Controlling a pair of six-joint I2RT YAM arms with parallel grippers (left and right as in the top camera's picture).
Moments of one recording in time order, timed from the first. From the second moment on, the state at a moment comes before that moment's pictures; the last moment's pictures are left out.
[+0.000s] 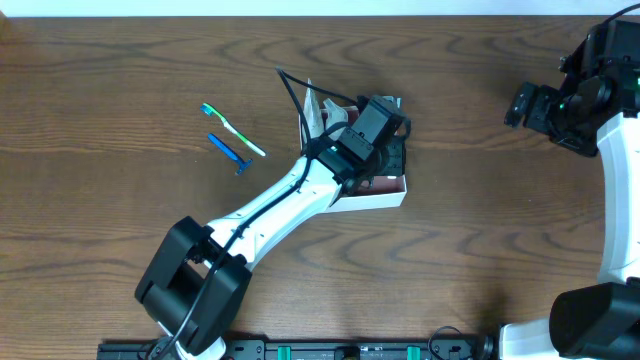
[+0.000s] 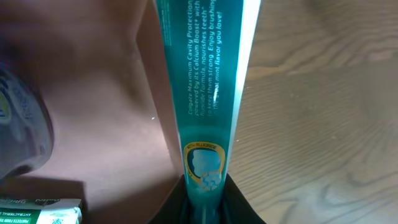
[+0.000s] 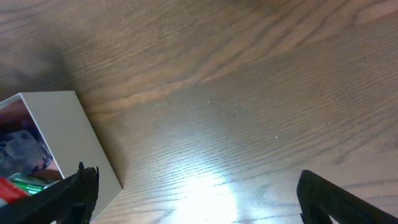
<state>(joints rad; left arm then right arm) -0.74 1.84 1.36 -0.40 0.10 -0.67 -0.17 1.64 1.66 -1.23 -0.06 0.25</state>
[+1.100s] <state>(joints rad) -0.74 1.72 1.36 -0.38 0.10 -0.54 -0.17 1.64 1.66 -1.23 -0.06 0.25</state>
